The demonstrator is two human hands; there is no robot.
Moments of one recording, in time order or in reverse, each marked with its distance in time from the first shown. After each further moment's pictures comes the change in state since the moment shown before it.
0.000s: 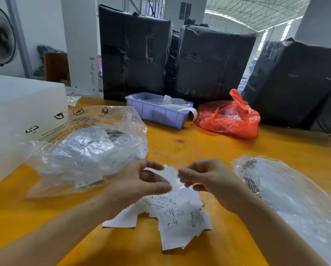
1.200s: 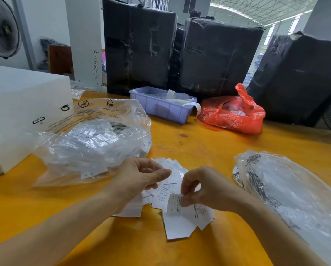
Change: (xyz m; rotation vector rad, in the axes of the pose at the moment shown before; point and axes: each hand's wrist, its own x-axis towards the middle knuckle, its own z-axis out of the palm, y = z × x) left_hand -0.001 -0.011 0.000 -0.072 0.100 0.013; right_hand 0.001 0.010 0.009 -0.684 -0.173 -0.088
